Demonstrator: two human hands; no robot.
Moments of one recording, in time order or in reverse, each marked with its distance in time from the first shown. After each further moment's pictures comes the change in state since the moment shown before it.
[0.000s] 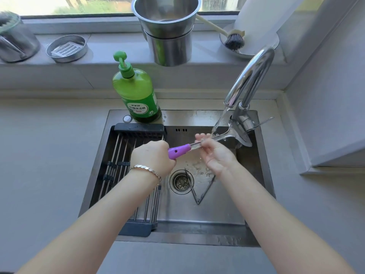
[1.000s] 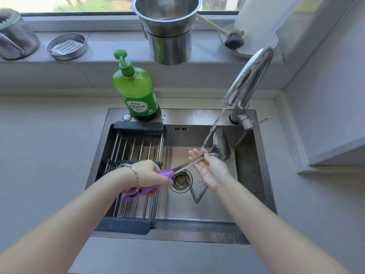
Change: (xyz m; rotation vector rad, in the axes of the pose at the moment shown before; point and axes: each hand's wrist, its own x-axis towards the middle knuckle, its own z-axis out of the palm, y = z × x) left_hand -0.015 -0.034 0.005 -0.500 -0.804 -0.085; right_hand 0.004 0.029 -0.035 -0.014 0.036 0.033
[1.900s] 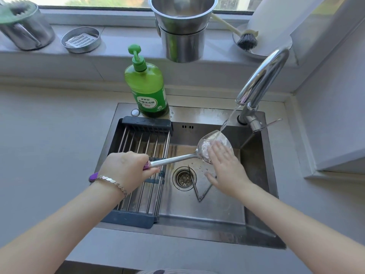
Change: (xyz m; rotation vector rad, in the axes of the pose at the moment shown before) left_hand -0.041 -0.027 0.001 0.775 0.827 0.130; right_hand 0.000 -0.023 -0.045 -2.546 -0.219 -0.936
